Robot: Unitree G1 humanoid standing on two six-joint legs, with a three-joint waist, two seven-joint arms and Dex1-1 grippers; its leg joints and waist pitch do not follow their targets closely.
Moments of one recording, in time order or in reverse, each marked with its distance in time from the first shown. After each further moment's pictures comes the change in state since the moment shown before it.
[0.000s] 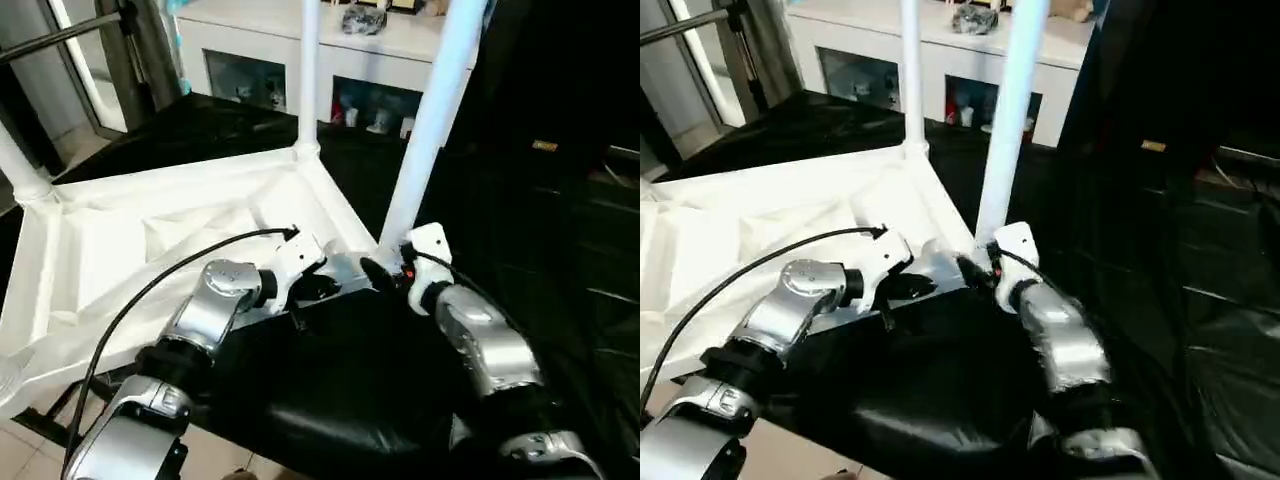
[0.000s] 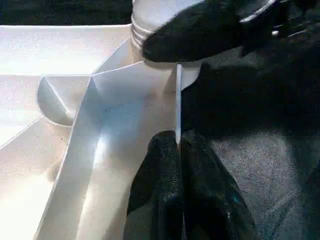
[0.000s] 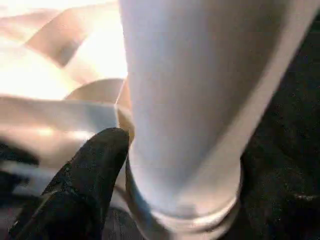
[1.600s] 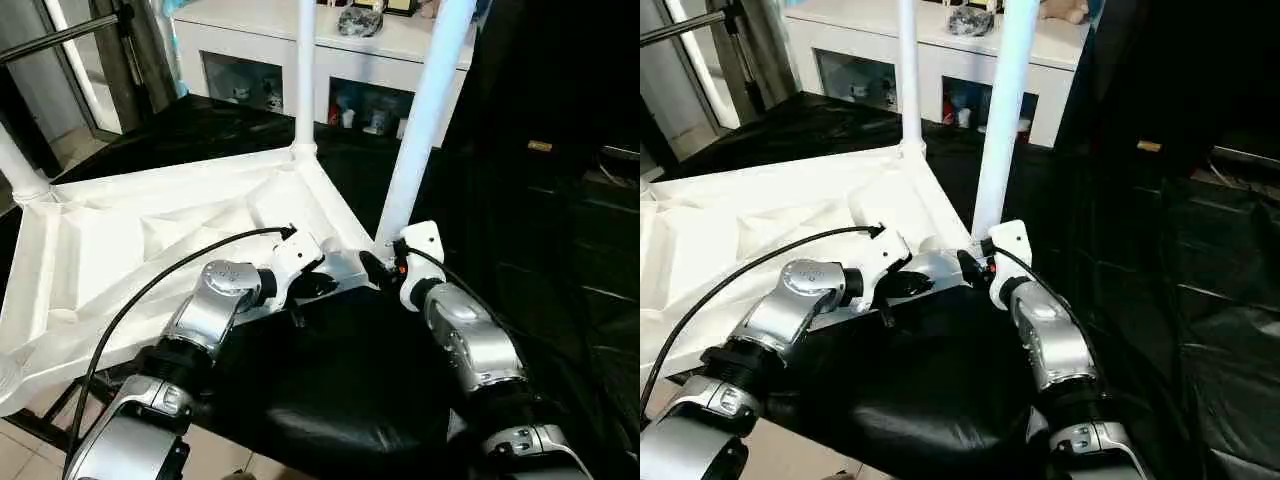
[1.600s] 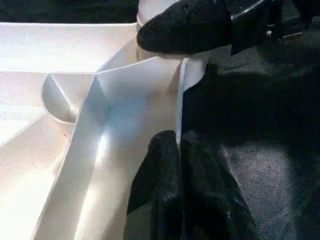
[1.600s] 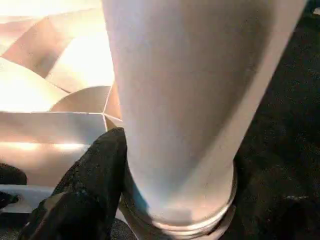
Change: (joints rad) left arm -0.004 -0.019 0.012 0.012 0.020 0.010 0.061; right arm -0.045 0.076 -0.025 0.068 -0.016 -0.010 -0.153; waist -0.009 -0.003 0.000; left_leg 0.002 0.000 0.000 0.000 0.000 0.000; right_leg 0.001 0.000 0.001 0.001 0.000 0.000
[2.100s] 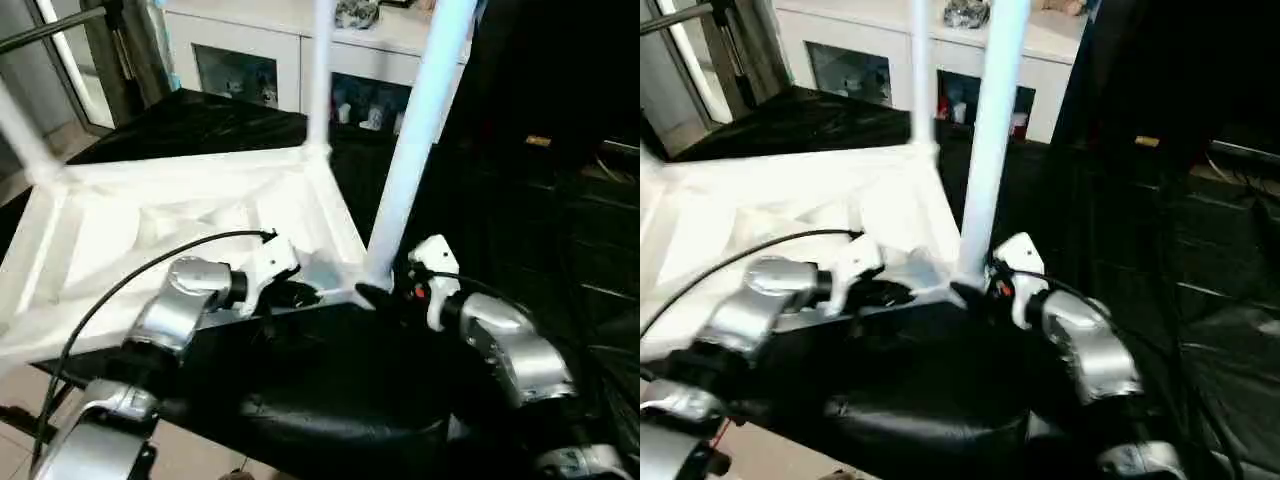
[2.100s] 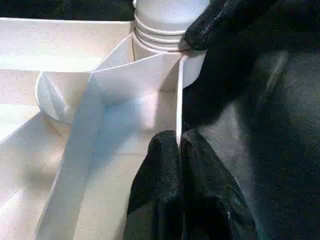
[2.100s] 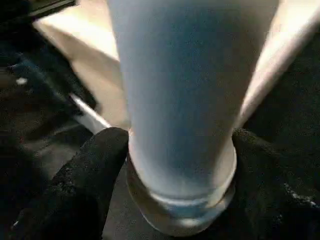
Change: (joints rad) left arm 0.043 0.144 -0.018 -0.062 -0.060 -0.094 -0.303; right arm 0.100 -0.235 0.093 -0.170 0.093 0.018 0.556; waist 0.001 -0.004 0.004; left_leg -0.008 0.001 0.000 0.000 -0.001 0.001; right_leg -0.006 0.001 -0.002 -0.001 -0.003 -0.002
